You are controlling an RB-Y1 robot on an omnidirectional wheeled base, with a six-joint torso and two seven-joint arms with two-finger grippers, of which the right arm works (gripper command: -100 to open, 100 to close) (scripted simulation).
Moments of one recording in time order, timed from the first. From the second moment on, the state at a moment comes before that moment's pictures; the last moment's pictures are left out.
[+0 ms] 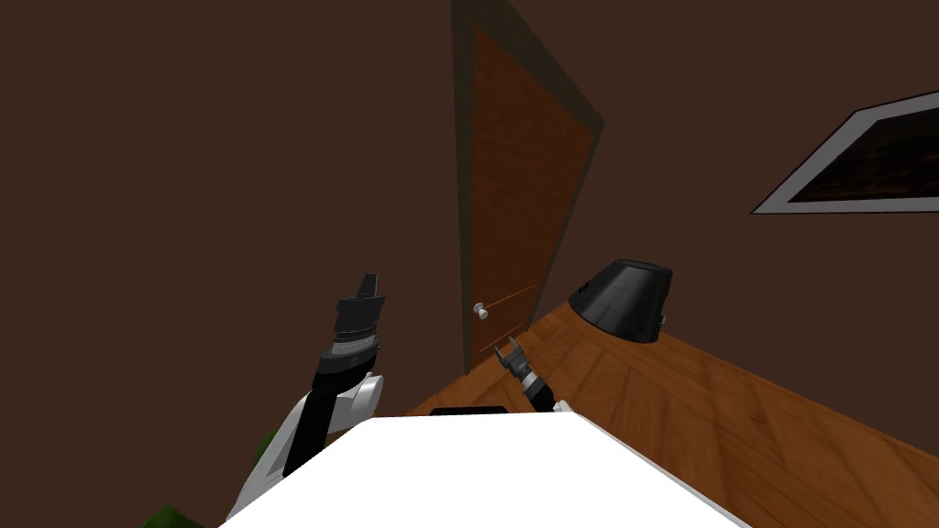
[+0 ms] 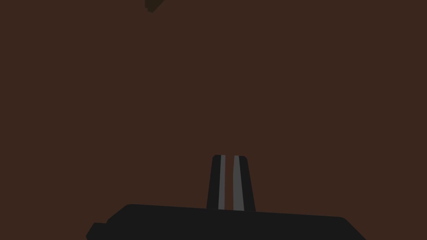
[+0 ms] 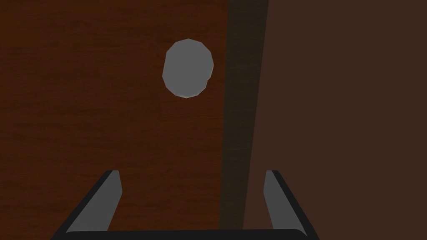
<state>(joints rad) 0.15 -0.09 -0.11 -0.99 0.76 -0.97 0.91</state>
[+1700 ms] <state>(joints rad) 0.06 -0.21 -0.30 -0.74 0.64 -1.05 0.96</state>
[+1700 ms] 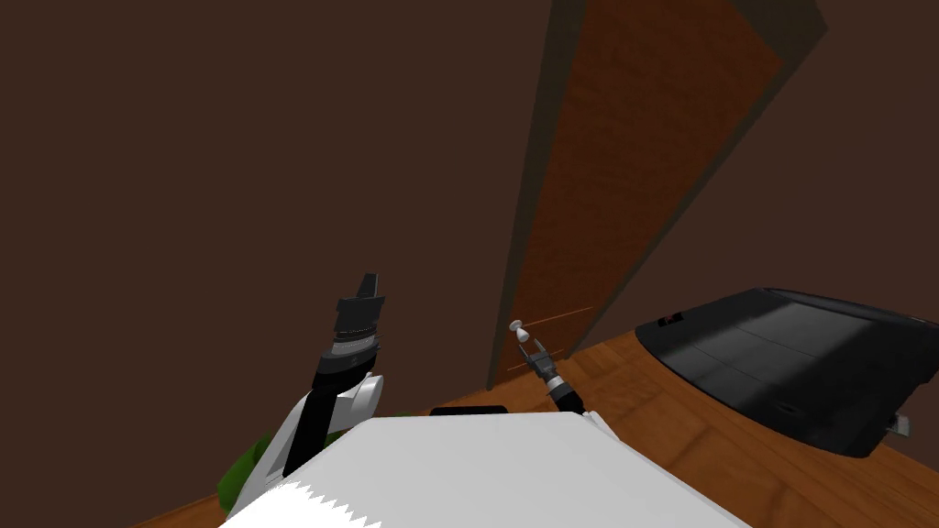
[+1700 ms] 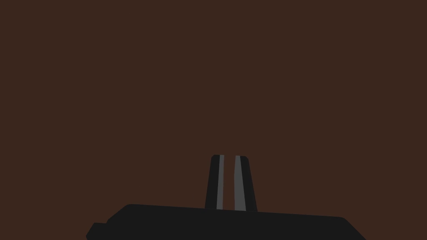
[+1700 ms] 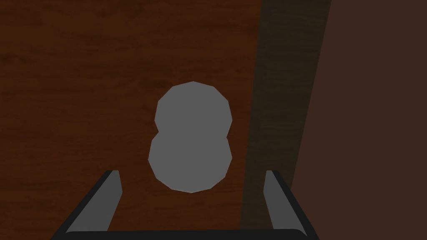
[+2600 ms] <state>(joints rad) 0.05 -0.22 -0.32 -0.72 0.62 -1.05 0.96</state>
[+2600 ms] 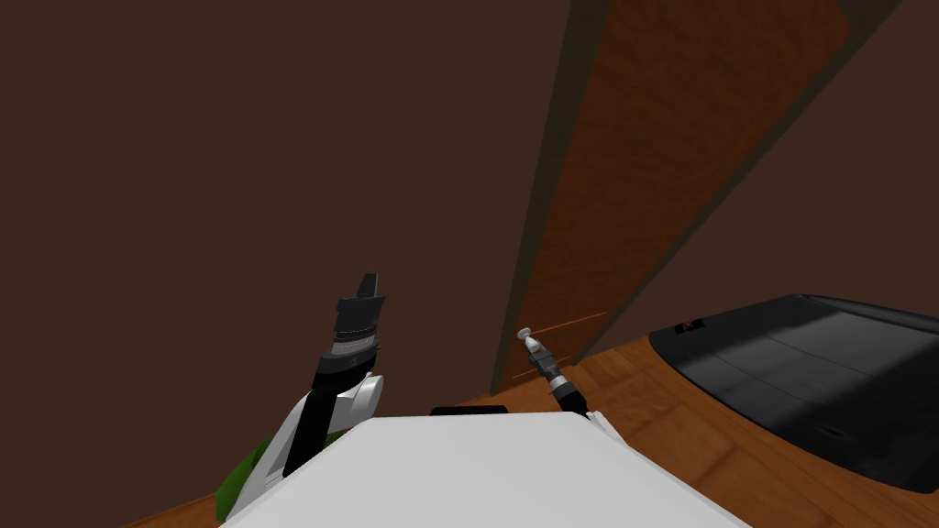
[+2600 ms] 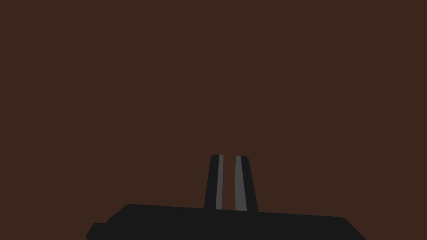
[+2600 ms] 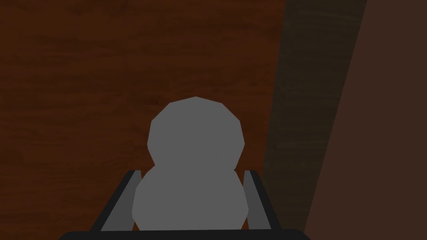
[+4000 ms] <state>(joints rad) 0.04 -0.24 -0.25 -0.72 0.46 -1.02 0.63</state>
